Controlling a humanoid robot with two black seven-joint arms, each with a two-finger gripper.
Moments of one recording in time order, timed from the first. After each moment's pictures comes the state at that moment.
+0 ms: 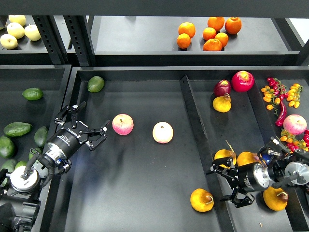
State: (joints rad) left arm -0.20 0.00 -1.55 -0.88 0.07 -0.49 0.49; right arm 0.63 -0.46 0.30 0.89 -0.25 0.58 -0.49
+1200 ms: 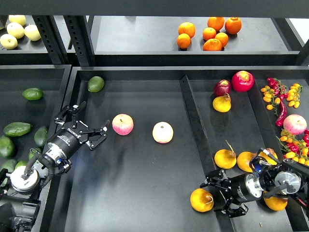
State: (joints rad) left arm -0.20 0.00 -1.55 -0.88 0.07 -0.49 0.49; right arm 0.59 -0.38 0.30 0.83 -0.30 0.58 -0.49
